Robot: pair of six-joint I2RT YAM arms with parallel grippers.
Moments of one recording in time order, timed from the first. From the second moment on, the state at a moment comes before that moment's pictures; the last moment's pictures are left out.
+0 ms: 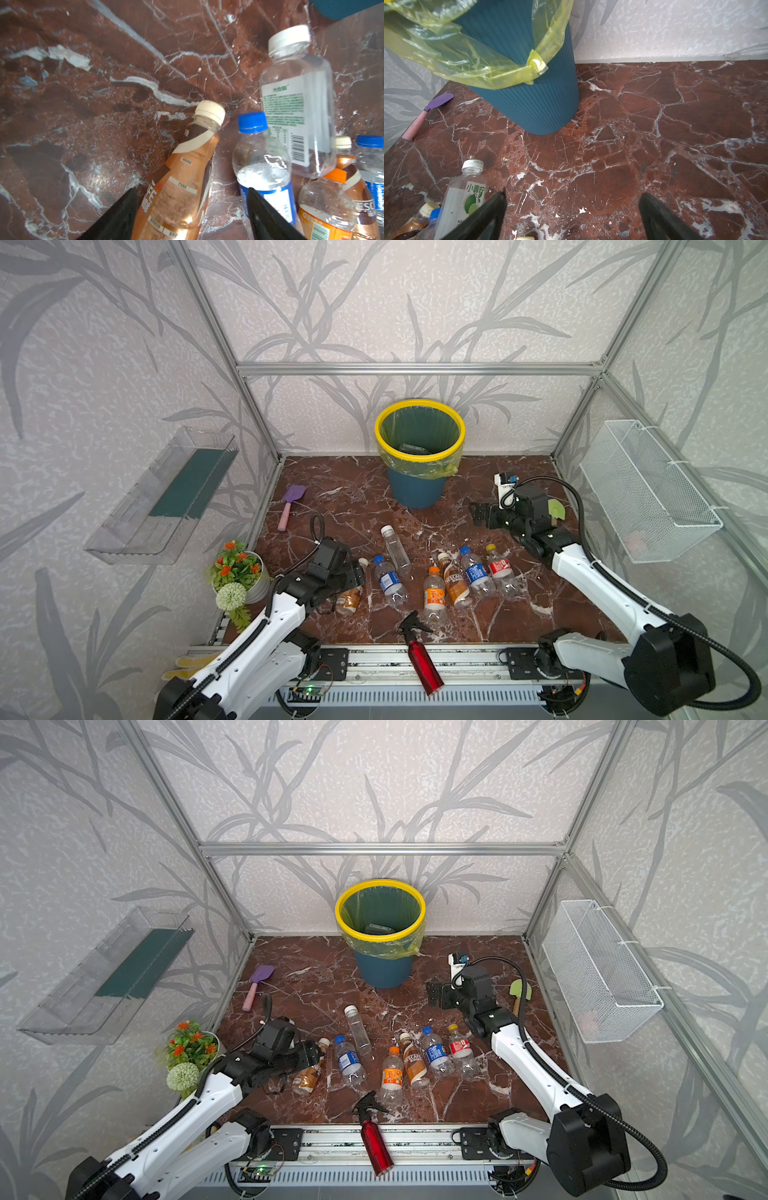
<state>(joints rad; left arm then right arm) -0.43 0.86 0.50 -0.67 -0.01 -0.76 0.32 1.20 0.83 -0.15 -0.07 0.24</state>
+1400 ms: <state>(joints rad) -0.52 0.89 0.58 -0.64 -0.20 -0.63 0.29 1.30 0.76 -0.10 -0.08 0.24</state>
